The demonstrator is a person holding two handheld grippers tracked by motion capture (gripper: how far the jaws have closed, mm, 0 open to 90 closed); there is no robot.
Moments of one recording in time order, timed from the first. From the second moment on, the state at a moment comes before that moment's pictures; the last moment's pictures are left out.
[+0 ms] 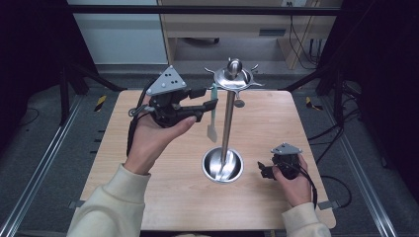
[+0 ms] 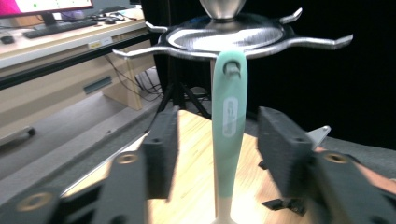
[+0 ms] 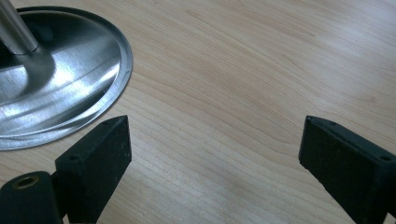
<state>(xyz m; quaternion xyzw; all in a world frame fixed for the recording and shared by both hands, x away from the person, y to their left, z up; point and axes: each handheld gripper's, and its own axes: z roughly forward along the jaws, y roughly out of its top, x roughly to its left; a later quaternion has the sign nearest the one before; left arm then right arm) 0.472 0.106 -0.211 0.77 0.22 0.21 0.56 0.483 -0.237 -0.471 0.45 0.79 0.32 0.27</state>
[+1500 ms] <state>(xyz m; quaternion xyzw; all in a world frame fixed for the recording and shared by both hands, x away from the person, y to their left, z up) 0.457 0.167 -0.345 0.81 0.26 0.20 0.48 0.483 -0.238 -0.472 0.45 0.79 0.32 0.27</state>
